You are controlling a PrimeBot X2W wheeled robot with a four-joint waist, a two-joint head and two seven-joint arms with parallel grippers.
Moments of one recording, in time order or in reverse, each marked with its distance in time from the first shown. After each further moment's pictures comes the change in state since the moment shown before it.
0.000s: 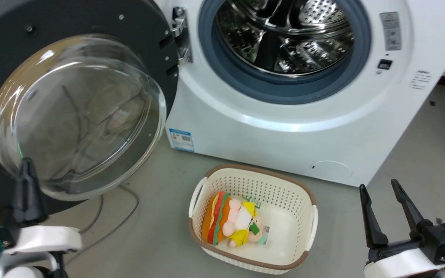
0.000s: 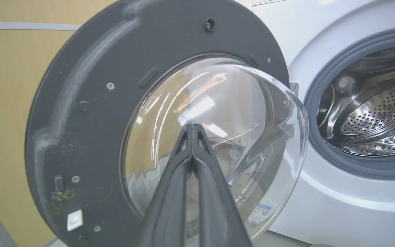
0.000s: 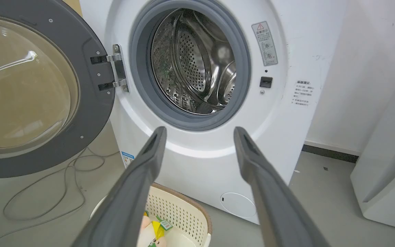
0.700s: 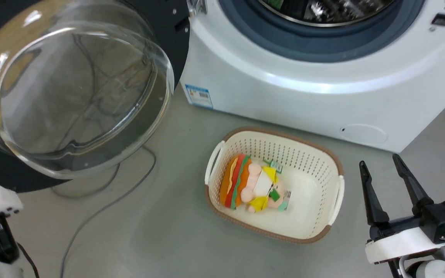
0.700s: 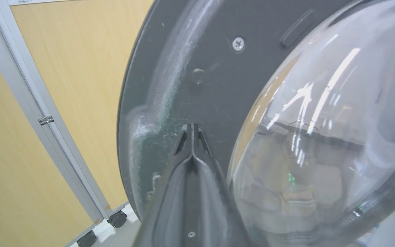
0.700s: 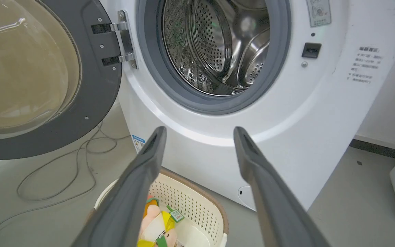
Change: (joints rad) left arm -0.249 0.112 0.173 0.279 -0.039 0.114 0.000; right arm -0.090 -0.030 0.023 0.001 -0.027 0.000 0.000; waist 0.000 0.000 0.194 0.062
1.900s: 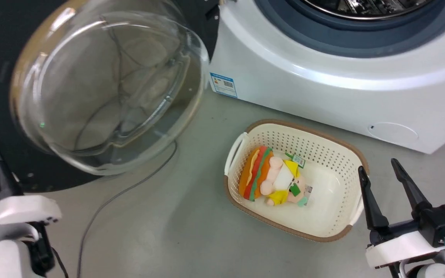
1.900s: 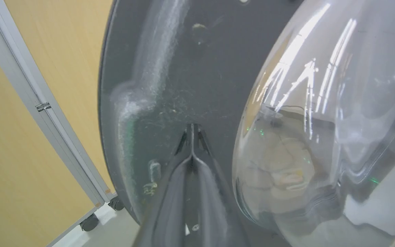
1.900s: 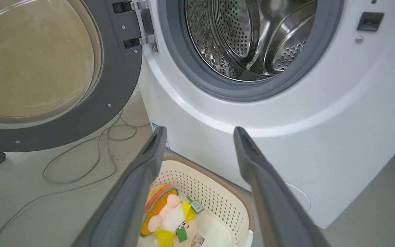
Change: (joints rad) left arm 0.132 -0.056 -0.191 -0.142 -0.074 0.079 0.000; right arm 0.019 -0.018 0.014 0.002 0.007 0.000 0.000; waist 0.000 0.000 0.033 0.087
